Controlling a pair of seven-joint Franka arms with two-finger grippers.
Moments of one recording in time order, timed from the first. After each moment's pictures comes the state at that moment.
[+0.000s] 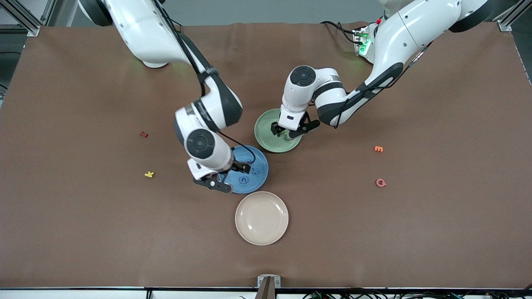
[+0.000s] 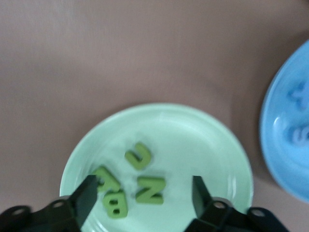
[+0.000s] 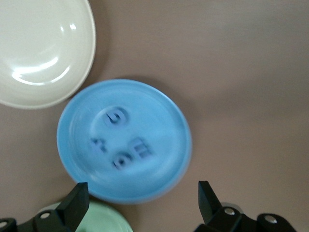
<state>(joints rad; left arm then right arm) 0.08 0.71 -0.93 -1.97 0.81 2.39 -1.80 0.58 0.62 -0.08 -1.34 0.19 1.81 0.74</state>
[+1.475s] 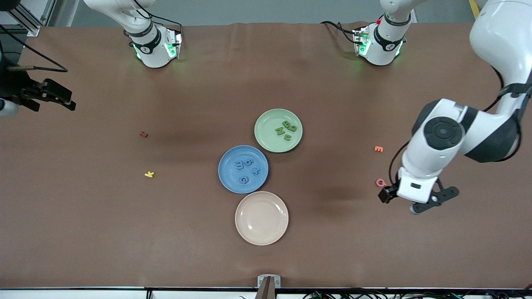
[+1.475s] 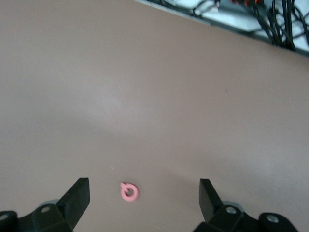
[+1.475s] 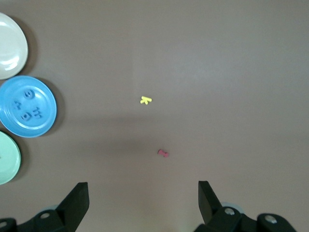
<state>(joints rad) 0.50 0.66 -0.95 -1.52 0.81 1.98 -0.99 0.09 -0.04 -0.09 -1.57 0.03 1.54 0.01</state>
